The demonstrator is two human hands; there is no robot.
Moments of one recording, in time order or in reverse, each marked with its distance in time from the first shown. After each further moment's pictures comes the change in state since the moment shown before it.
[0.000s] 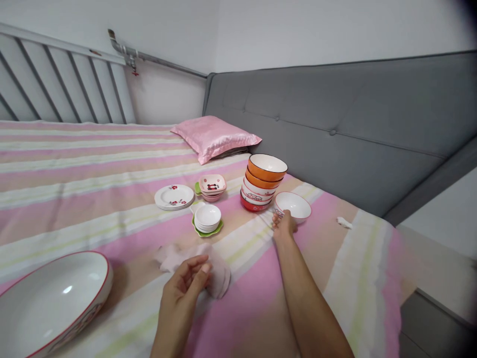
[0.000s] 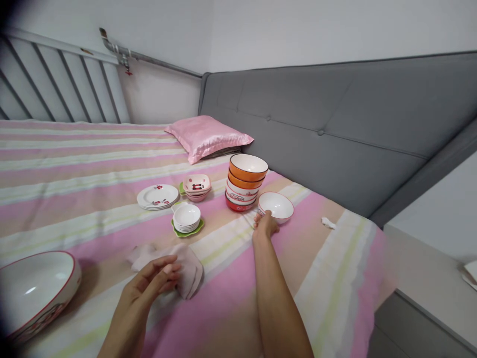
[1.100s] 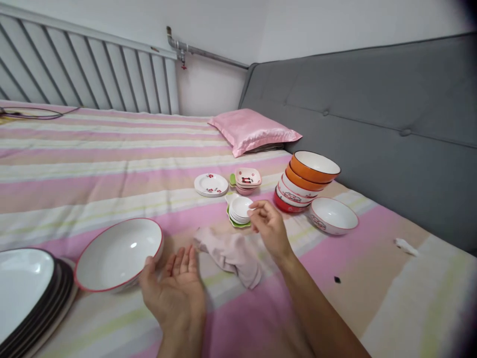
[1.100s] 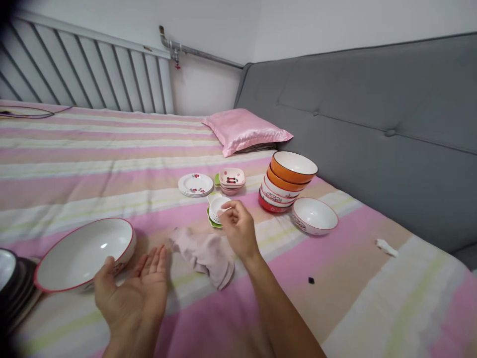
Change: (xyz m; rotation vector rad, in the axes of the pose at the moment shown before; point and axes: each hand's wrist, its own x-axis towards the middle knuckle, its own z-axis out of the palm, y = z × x) left_hand 0.013 0.012 -0.045 -0.951 0.680 -0.116; right_hand -0.153 0.054 0.002 -0.446 -1.159 -0.590
